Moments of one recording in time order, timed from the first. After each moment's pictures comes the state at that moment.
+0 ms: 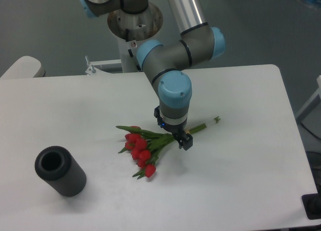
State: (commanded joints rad) arm 2.43 -1.96 -1.79 -1.00 1.60 1.35
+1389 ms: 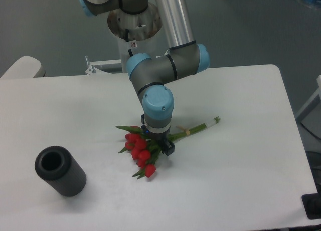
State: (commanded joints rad) arm 2.38 -2.01 -1.84 -0.89 1.58 1.35
